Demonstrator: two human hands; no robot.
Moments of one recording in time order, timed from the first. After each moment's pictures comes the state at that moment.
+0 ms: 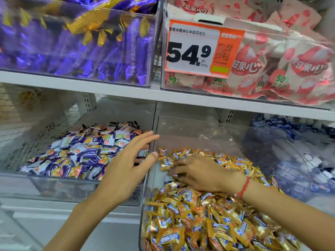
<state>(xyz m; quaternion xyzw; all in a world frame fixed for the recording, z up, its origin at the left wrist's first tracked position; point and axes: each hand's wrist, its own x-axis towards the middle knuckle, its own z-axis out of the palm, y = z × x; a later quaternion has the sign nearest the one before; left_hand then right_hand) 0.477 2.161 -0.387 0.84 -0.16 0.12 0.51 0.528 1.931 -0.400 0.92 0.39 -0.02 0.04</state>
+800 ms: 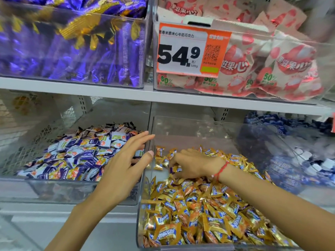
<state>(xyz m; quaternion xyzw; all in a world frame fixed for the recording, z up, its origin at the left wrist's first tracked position) 0.472 2.158 -0.384 0.84 -0.17 0.12 0.50 0.547 1.951 -0.390 0.95 0.30 -0.11 0.04</state>
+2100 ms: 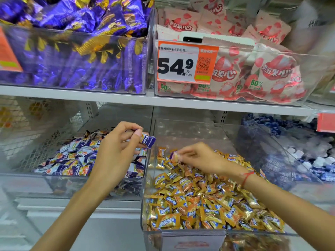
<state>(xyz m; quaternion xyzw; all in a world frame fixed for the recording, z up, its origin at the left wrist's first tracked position) 0.460 2.163 -0.343 0.78 -0.10 0.21 0.59 0.503 1.932 -0.359 0.91 0.20 -0.07 -0.34</state>
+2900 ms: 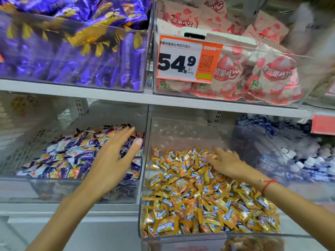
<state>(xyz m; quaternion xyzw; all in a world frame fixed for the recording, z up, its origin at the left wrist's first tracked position) 0.466 2.176 -0.360 0.89 -0.09 0.11 0.43 0.498 1.882 -0.367 0.98 -0.11 -0.10 -0.12</state>
